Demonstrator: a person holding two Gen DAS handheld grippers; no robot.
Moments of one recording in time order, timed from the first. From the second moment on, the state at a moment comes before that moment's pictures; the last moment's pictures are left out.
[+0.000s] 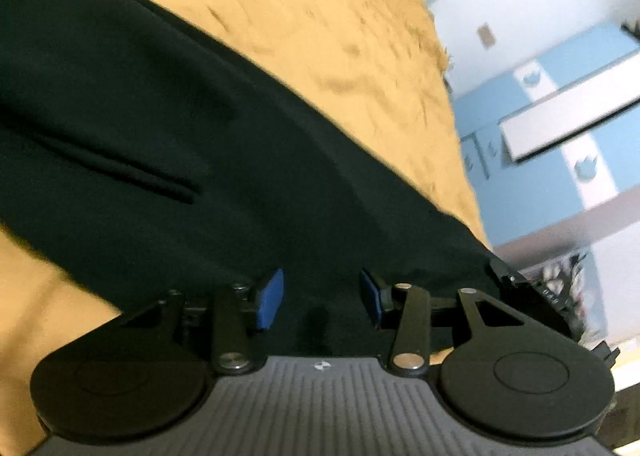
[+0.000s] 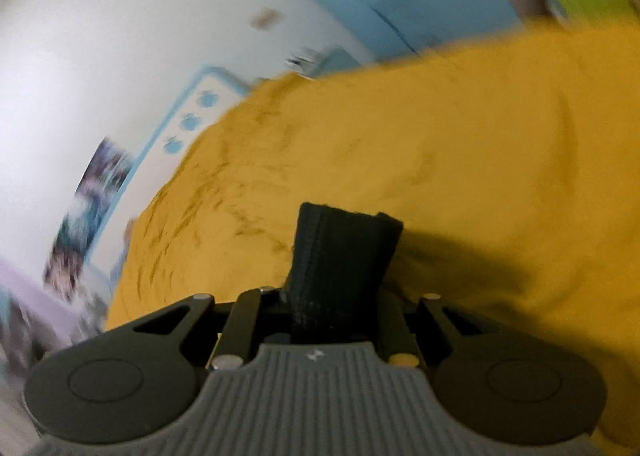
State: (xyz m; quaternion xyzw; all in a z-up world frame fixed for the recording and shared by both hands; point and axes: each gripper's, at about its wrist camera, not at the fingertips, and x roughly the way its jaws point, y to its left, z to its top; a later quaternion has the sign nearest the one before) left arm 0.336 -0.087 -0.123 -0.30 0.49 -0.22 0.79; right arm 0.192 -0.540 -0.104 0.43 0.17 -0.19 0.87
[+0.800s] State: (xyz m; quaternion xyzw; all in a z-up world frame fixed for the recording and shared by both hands) left arm 0.342 -0.046 -0.126 -0.30 0.48 -0.20 0.80; right arm 0.236 -0.310 -0.118 -0.18 0.28 0.12 0.93
